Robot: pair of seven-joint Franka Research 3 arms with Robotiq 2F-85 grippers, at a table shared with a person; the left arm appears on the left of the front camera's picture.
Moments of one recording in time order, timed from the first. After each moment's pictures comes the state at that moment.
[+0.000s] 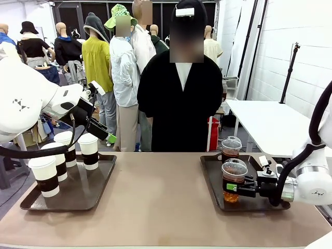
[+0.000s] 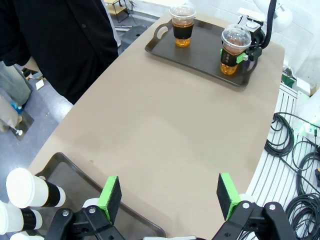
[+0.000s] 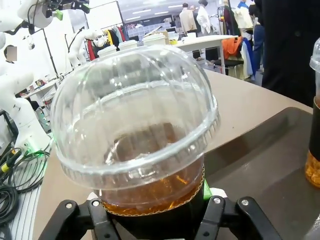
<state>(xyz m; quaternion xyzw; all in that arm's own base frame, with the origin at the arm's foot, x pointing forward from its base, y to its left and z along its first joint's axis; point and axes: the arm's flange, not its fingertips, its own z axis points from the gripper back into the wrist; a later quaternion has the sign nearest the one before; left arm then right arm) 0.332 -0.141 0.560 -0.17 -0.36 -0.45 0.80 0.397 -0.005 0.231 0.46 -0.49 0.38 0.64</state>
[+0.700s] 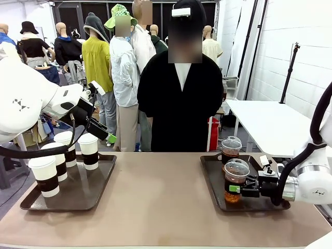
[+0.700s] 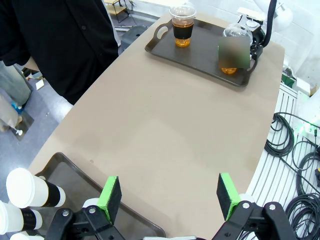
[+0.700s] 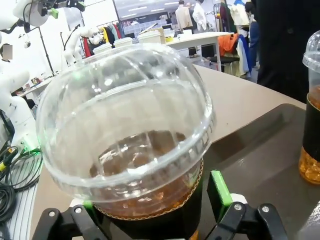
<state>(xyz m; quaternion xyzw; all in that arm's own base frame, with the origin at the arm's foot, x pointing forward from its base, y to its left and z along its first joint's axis) 0.332 -0.141 0.560 -0.17 -0.36 -0.45 0.80 0.398 -0.010 0.233 0.45 -0.49 0.37 0.65</state>
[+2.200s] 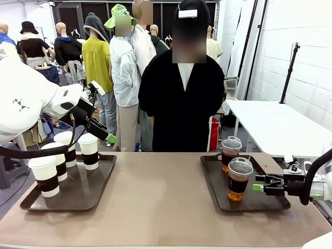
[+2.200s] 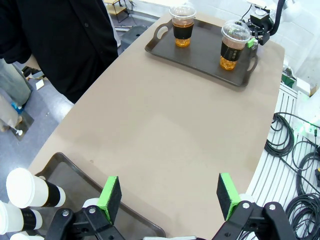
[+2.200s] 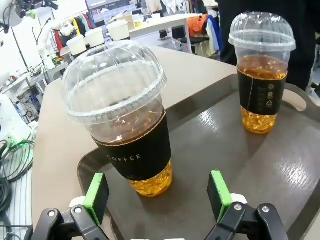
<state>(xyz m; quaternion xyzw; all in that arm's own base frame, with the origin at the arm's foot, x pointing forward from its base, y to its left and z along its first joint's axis) 0.332 -0.141 0.560 -0.17 -0.36 -0.45 0.80 0.378 -0.092 0.256 0.39 -0.47 0.34 0.71</state>
